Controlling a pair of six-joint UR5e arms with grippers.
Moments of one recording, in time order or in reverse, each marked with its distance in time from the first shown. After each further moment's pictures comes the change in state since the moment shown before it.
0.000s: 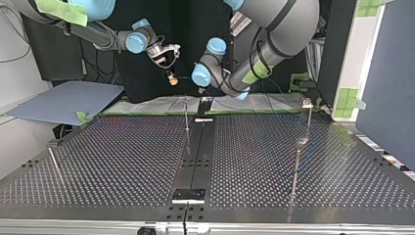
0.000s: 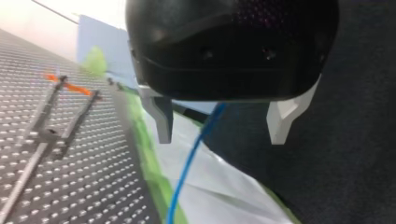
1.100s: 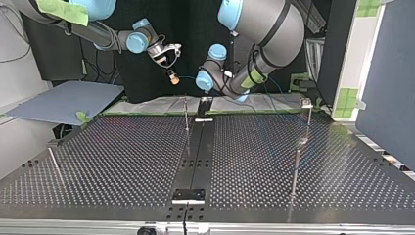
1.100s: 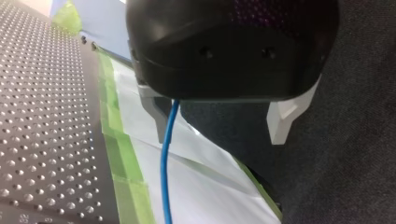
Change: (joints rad) left arm 0.035 -0.141 0.095 -0.015 -0.026 -0.028; right arm 0.005 0.000 0.000 0.004 -0.016 -0.002
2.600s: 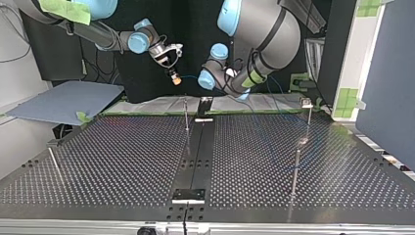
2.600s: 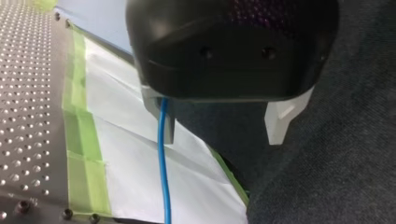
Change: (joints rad) left arm 0.011 -0.054 0.012 -0.022 -0.022 0.008; right arm 0.015 0.000 -0.007 -0.001 -0.001 0.015
